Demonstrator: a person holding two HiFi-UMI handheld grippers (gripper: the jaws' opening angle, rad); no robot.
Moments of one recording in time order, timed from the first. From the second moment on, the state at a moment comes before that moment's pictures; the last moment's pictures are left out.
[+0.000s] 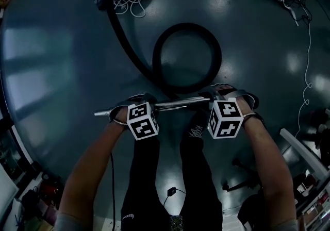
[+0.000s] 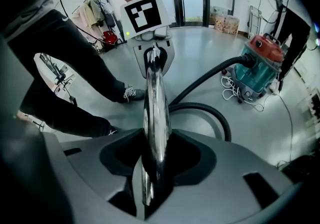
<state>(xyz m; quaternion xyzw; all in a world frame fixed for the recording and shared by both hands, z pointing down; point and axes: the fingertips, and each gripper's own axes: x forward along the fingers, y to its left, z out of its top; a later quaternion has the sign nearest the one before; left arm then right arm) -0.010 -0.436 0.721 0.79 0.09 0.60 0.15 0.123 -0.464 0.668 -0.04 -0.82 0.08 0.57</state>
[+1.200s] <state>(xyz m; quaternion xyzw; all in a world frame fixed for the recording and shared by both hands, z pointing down) -0.016 -0.477 0.729 0.79 -0.08 0.54 0.26 0.146 -0.525 0.666 0.20 -0.82 0.17 0.51</state>
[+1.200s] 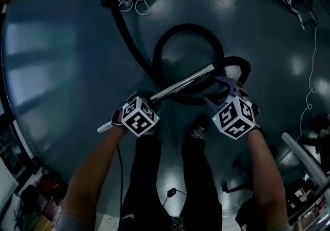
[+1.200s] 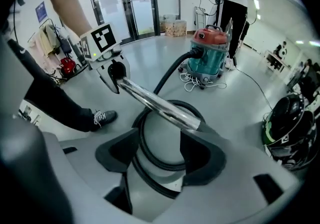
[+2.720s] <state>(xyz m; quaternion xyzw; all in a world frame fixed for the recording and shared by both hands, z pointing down) -0.001 -0.602 0.884 0.67 -0.47 0.28 0.50 0.097 -0.551 0.749 0.33 -0.82 0.30 0.36</state>
